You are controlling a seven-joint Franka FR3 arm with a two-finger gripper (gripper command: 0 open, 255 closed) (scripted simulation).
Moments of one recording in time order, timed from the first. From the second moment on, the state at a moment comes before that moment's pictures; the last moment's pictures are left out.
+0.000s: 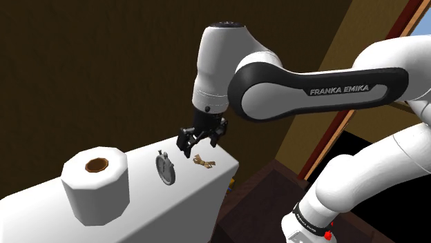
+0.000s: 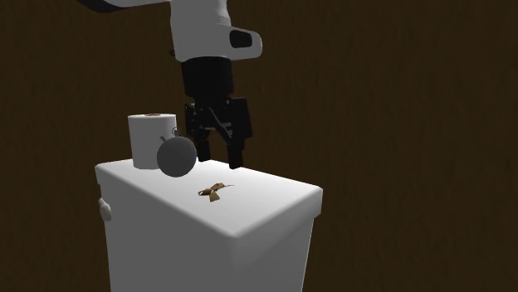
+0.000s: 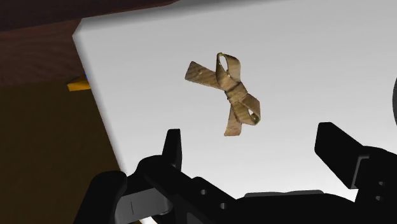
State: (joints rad) arm -0.02 -0.39 0.71 -2.15 0.17 1.87 0.74
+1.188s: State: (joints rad) arm -0.02 -0.36 0.74 -2.20 0.16 1.95 0.76
